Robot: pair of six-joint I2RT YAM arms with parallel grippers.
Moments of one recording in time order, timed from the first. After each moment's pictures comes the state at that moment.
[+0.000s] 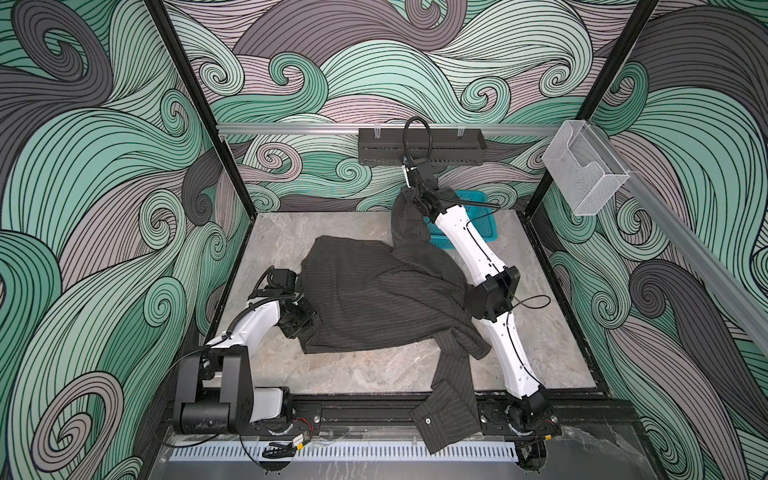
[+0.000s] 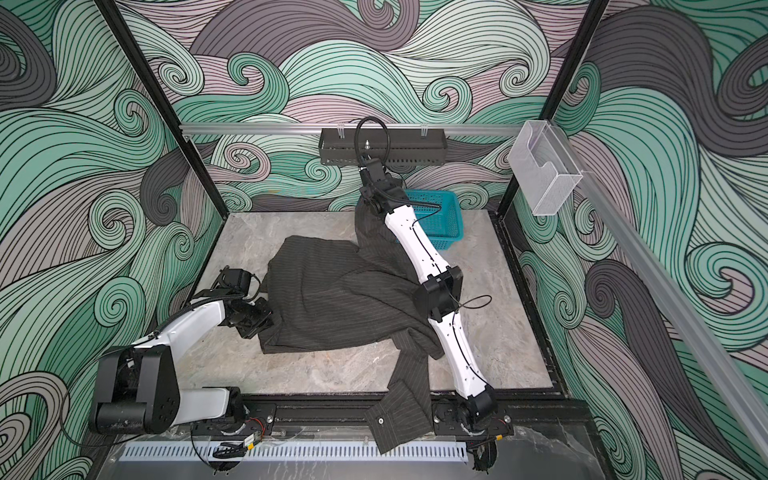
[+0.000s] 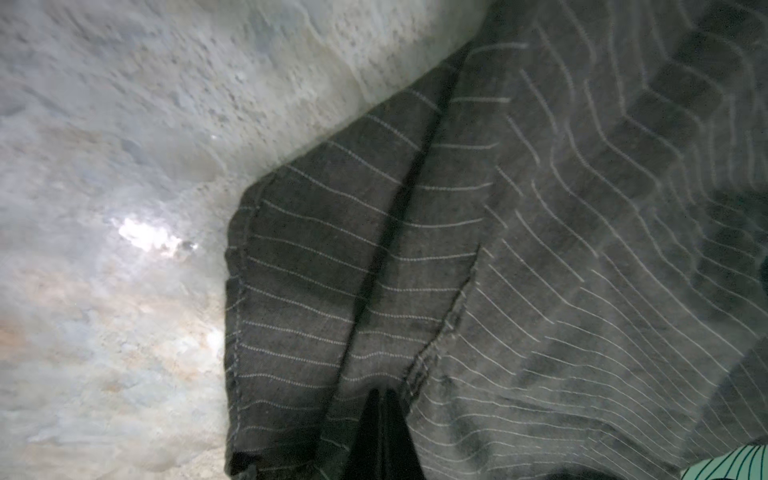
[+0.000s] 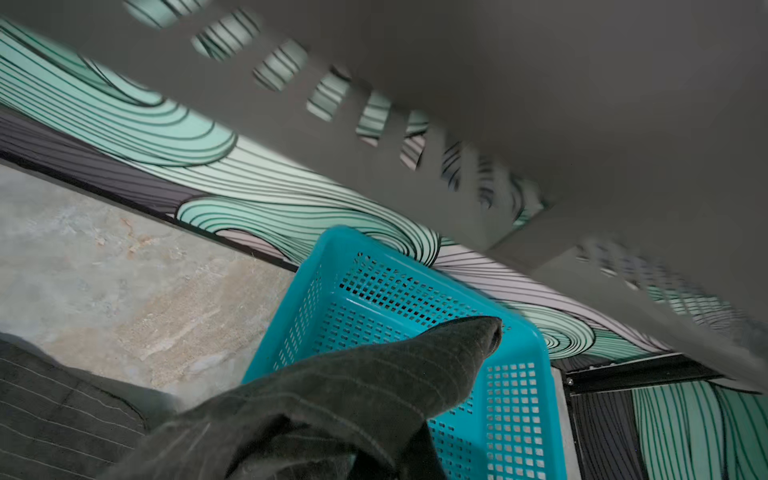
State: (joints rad) left arm 0.01 1.31 0.72 -0.73 0.24 -0.72; right arm 0.49 2.49 2.74 -0.79 0.48 -0.25
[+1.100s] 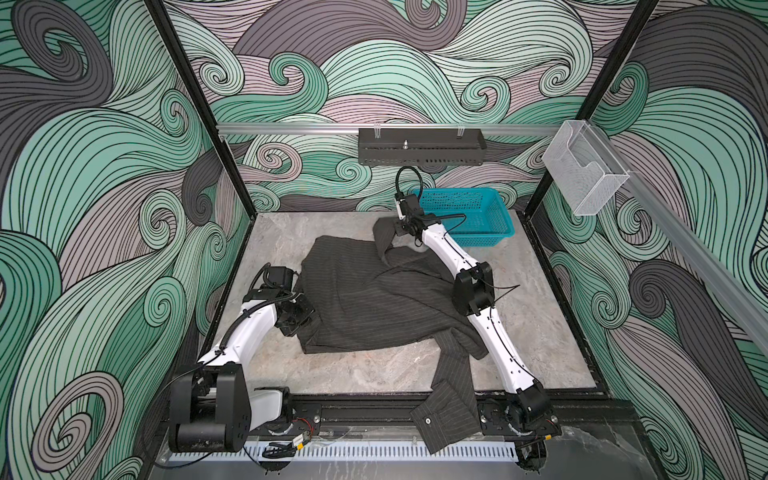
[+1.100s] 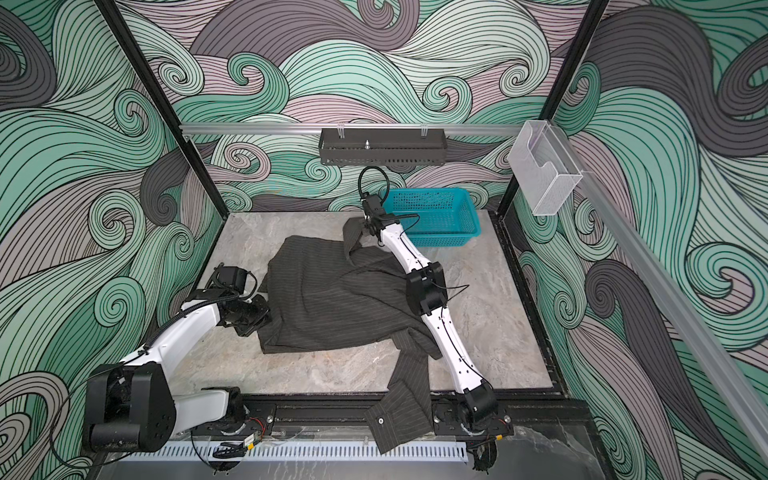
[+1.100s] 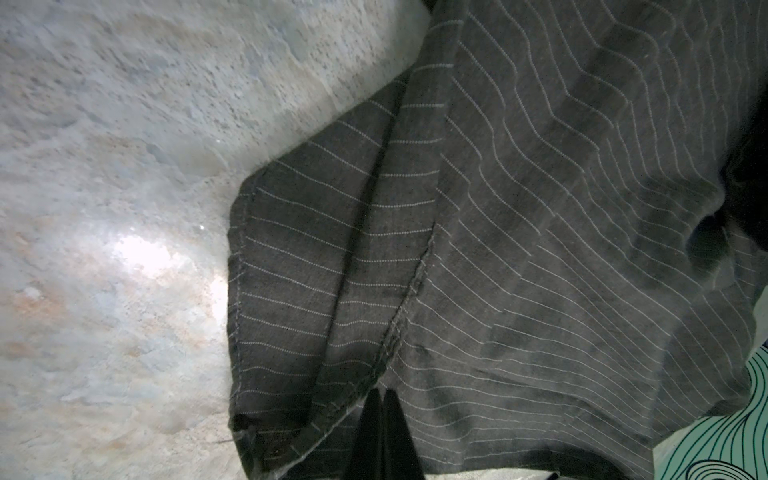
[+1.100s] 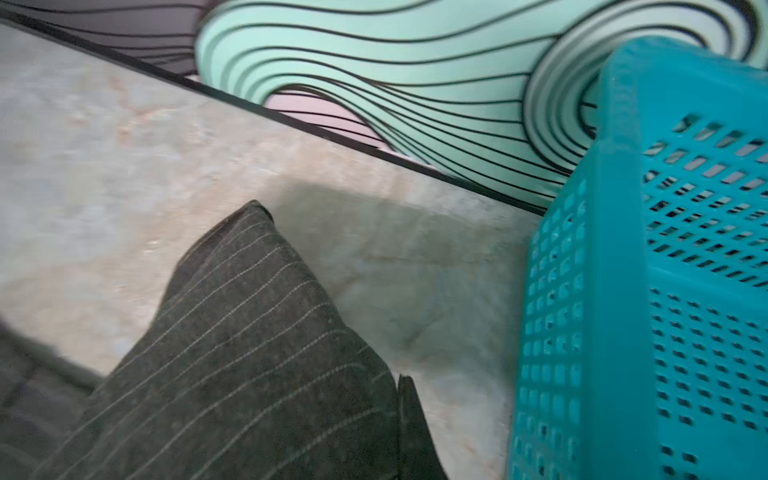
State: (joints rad) left arm 0.01 1.24 0.75 -0.78 0.24 -0.71; right arm 0.44 2.79 2.71 -0.68 0.24 -0.04
